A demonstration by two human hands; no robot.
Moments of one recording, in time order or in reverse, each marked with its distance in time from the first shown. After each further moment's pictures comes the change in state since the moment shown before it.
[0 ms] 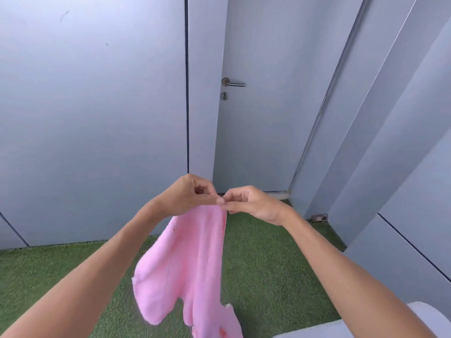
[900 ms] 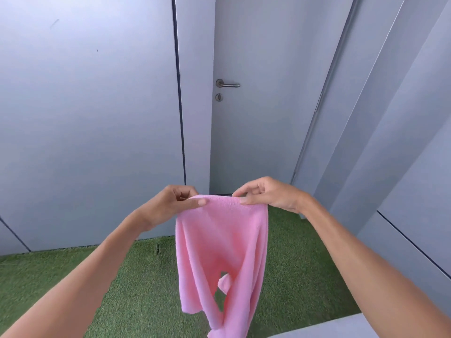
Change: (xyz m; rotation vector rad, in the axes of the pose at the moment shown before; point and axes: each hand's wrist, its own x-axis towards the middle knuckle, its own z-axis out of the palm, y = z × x) left_hand -0.007 -0.005 0.012 -0.094 -0.008 -0.093; right_hand -0.036 0.005 -0.072 -0.096 0.018 0.059
